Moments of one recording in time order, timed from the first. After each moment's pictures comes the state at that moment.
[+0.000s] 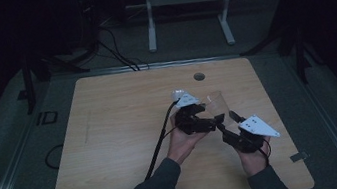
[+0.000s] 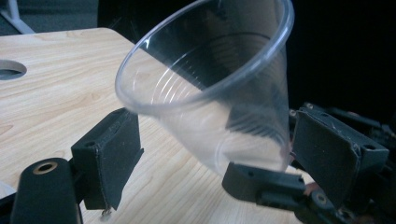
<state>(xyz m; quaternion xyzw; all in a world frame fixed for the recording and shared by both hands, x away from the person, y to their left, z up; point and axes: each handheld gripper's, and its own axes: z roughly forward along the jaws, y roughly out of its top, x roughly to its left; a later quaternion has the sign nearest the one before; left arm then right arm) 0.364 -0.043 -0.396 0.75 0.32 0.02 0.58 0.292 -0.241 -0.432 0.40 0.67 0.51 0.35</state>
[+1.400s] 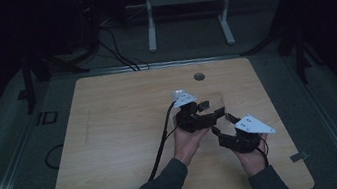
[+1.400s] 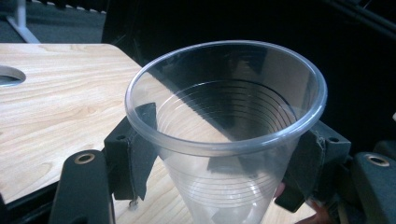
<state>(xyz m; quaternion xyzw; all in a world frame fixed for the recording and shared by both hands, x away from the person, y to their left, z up) 0.362 -0.046 -0.395 0.71 0.35 0.02 0.61 0.297 -0.237 -0.433 0.38 0.71 0.50 0.31</state>
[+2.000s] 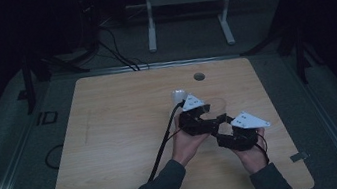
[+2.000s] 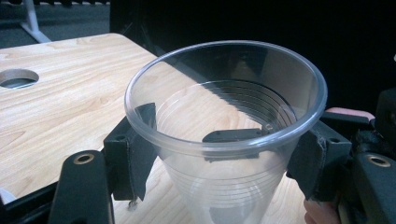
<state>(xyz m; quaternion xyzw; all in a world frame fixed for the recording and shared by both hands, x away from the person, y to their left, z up) 0.357 -0.054 -0.398 0.76 0.31 0.06 0.57 0.307 -0.234 -0.432 0.37 0.75 0.48 0.27</state>
